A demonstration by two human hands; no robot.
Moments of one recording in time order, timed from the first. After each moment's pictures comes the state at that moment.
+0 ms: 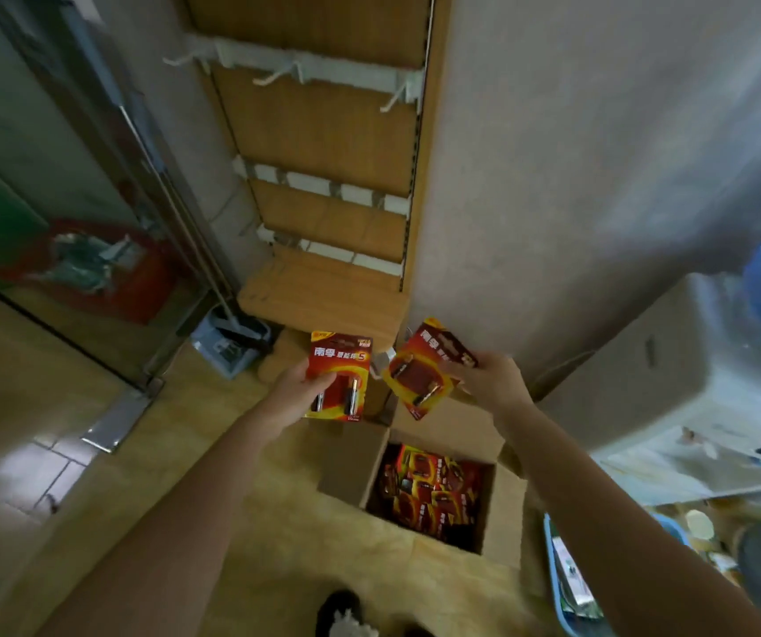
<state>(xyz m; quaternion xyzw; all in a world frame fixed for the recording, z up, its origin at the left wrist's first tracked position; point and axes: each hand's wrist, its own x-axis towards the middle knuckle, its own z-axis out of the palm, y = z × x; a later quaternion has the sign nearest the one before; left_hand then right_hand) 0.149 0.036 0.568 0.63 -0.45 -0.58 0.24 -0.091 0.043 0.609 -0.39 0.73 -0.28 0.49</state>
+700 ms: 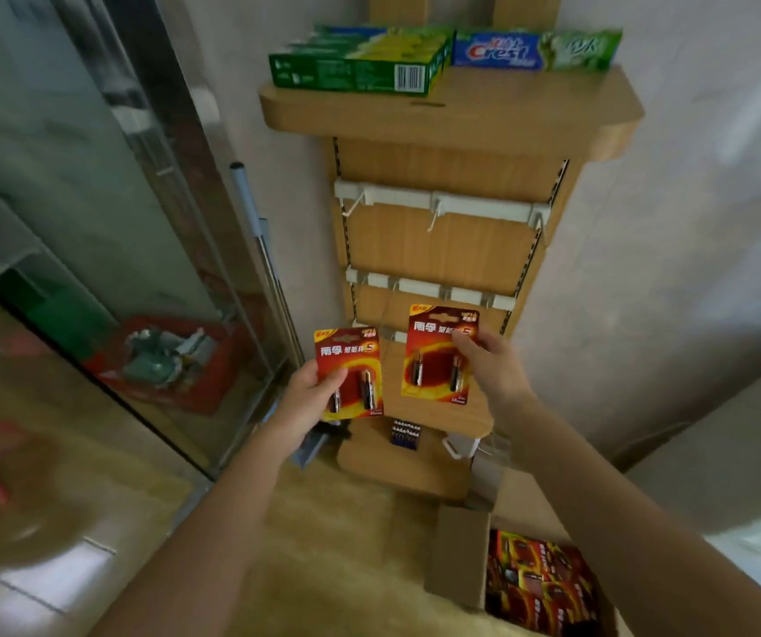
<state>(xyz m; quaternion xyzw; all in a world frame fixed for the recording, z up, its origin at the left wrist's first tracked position) 0.383 -0.062 0.682 0.59 -0.46 -0.55 0.36 0.164 -0.058 0.725 -0.37 0.63 -0.46 0.50</state>
